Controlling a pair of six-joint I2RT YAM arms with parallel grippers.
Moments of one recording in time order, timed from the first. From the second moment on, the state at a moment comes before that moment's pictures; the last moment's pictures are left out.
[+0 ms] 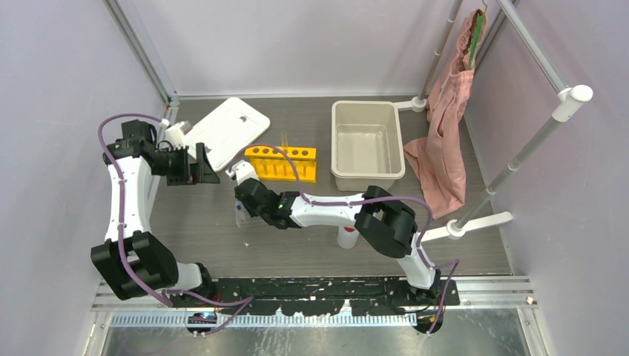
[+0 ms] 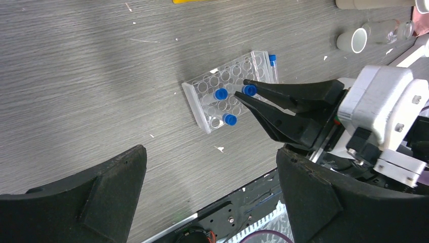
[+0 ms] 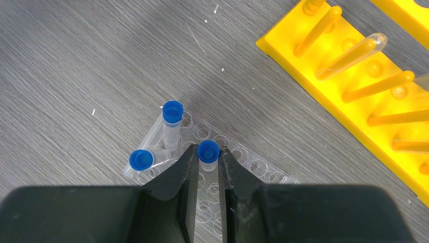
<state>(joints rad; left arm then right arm) 0.32 1.34 1.29 -1.16 0.65 0.28 1.19 2.07 1.51 -0.04 0.41 0.26</state>
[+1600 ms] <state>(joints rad) 0.33 1.31 1.29 -1.16 0.65 0.29 1.05 1.90 1.37 -0.51 0.33 0.84</state>
